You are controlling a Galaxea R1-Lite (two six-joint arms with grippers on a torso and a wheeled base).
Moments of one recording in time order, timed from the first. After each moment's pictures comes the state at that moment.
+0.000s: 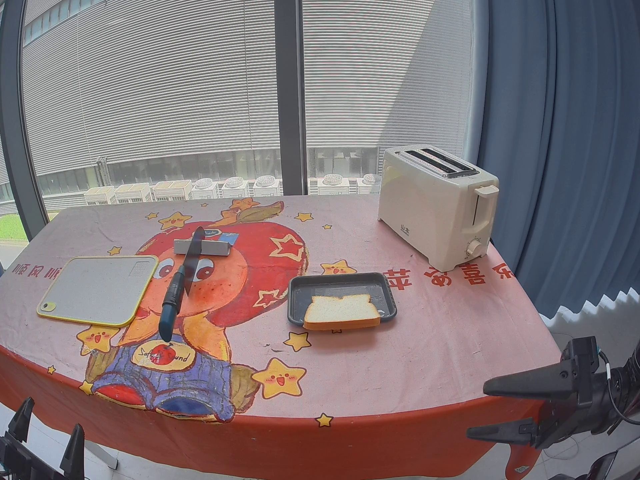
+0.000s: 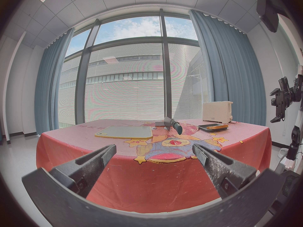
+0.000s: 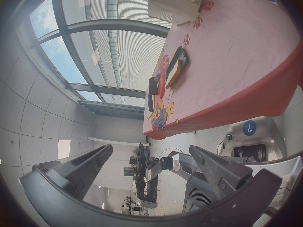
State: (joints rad) left arm -0.01 0.02 -0.02 0.00 0.00 0.00; right arm 0.70 1.16 -0.21 -0.69 0.48 1.36
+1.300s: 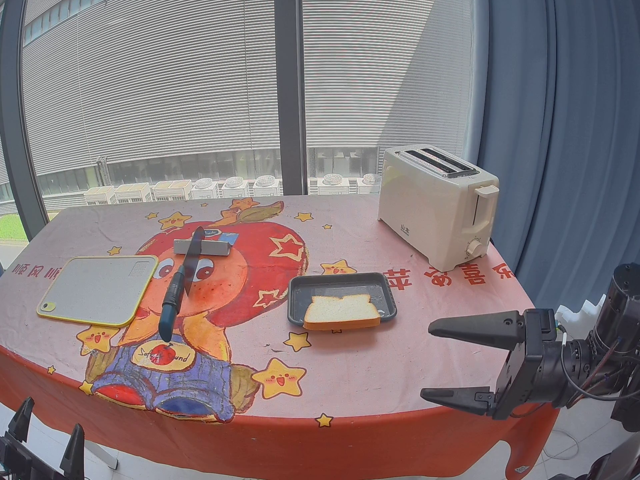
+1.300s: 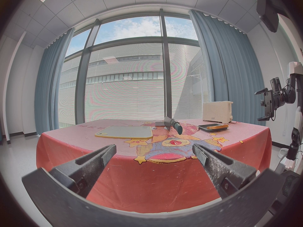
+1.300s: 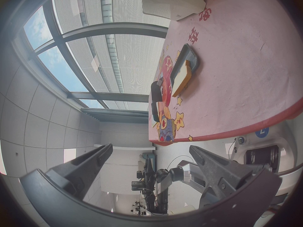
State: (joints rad) left arm -0.01 0.02 -0.02 0.00 0.00 0.00; right arm 0.68 1.45 -0.30 -0.95 0.47 1.46
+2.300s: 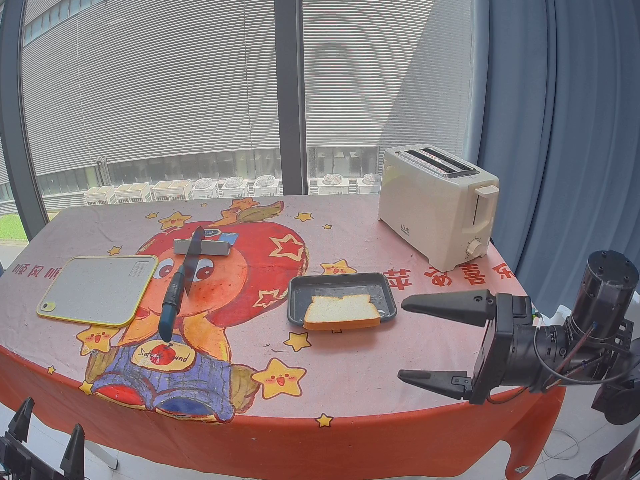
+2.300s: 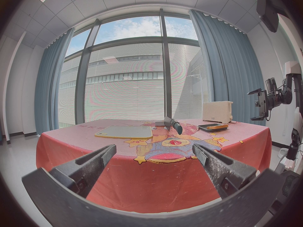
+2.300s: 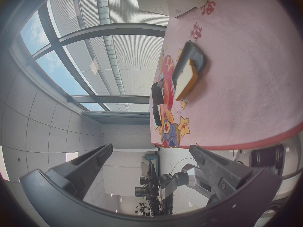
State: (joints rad) left arm -0.01 0.02 -0.02 0.00 0.00 0.00; right arm 0.68 1.56 -0.38 -1.01 0.47 1.50
